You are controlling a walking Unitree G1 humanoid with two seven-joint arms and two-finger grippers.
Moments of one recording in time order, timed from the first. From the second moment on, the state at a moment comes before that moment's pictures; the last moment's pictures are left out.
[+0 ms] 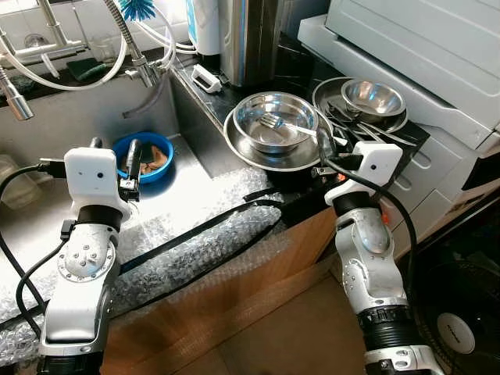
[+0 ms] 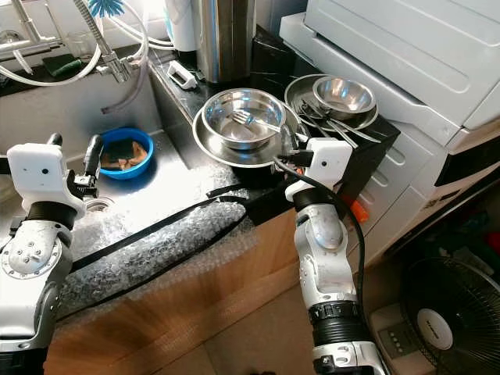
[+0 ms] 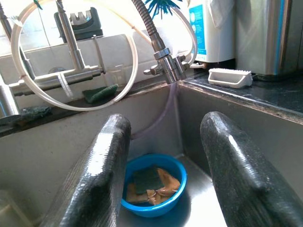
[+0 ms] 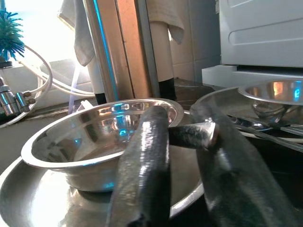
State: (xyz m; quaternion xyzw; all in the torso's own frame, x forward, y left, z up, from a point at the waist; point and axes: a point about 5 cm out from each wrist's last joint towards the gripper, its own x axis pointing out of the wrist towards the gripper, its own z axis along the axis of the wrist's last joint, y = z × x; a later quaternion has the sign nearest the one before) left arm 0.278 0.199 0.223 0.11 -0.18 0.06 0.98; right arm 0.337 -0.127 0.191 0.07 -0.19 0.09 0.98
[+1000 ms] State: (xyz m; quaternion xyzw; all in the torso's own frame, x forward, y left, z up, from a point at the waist) left arm 0.282 0.198 0.236 0.12 -0.21 0.06 0.97; right arm 0.328 -0.108 0.239 0.19 -0.28 0.16 0.93
